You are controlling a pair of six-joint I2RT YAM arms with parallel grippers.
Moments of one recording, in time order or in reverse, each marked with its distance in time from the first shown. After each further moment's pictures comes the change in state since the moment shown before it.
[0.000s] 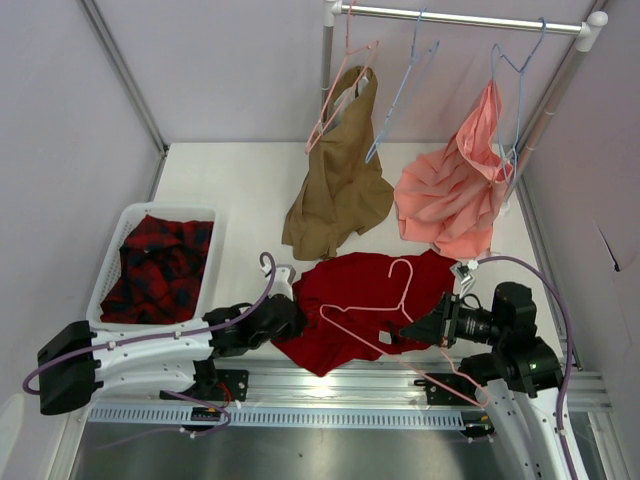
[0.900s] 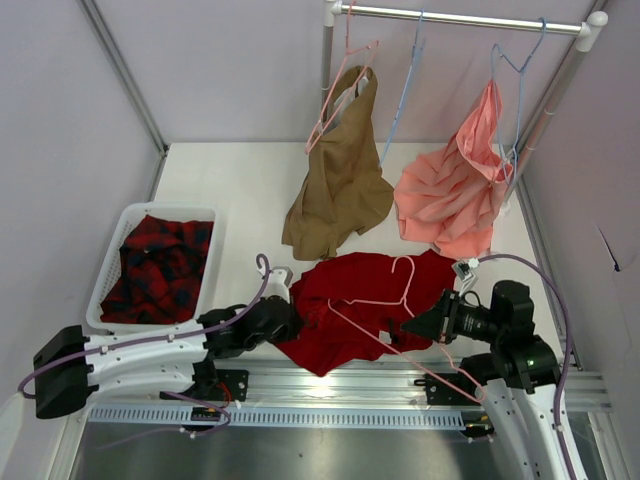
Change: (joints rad) left arm 0.001 -0.056 -0.016 -0.045 0.024 -0.008; right arm -0.013 0.019 -0.028 0.003 0.066 -0.082
